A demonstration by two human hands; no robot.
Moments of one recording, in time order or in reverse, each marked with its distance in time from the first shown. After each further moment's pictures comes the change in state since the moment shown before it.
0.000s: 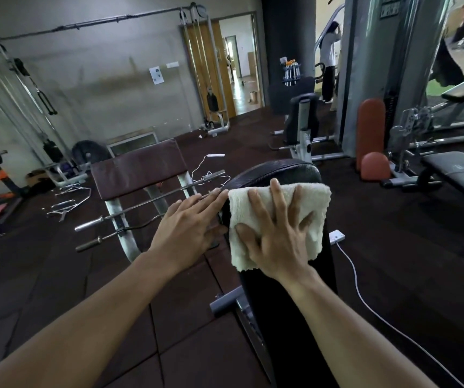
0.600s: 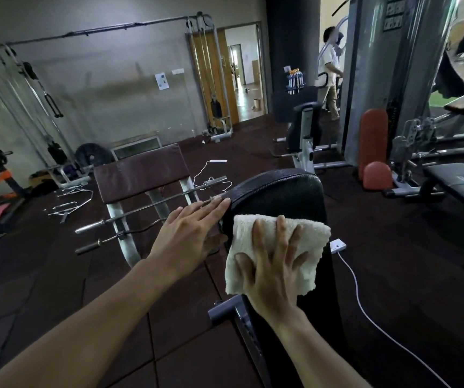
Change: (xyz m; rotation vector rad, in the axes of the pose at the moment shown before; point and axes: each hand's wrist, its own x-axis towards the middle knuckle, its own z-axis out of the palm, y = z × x) left_hand 0.000 -0.002 0.002 -0.056 -0.024 -0.023; right_hand -0.040 -0.008 0.030 0.009 0.014 0.062
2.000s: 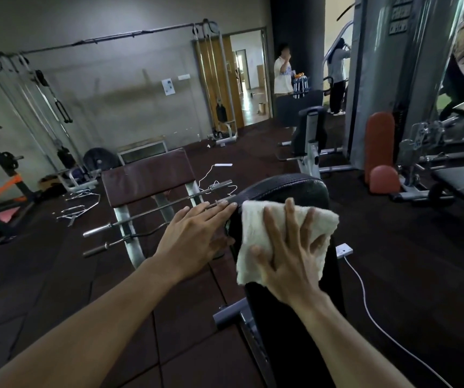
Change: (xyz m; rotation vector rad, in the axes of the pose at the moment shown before) left_hand 0.004 -0.002 -0.008 0.047 -0.011 0.000; right_hand 0.028 0.012 -0.033 0.006 -0.045 -0.078
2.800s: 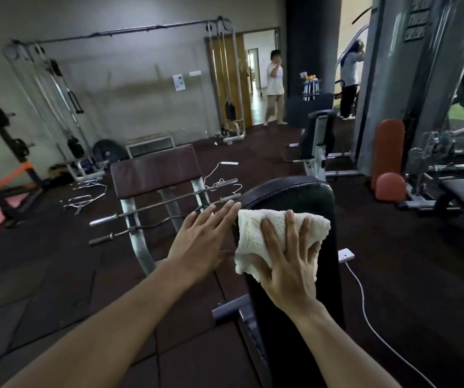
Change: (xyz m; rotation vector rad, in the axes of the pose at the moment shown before) left_hand -0.014 0.014 0.012 0.091 -0.012 -0.047; right_hand -0.016 -0.003 0.008 -0.007 -0.013 -0.071
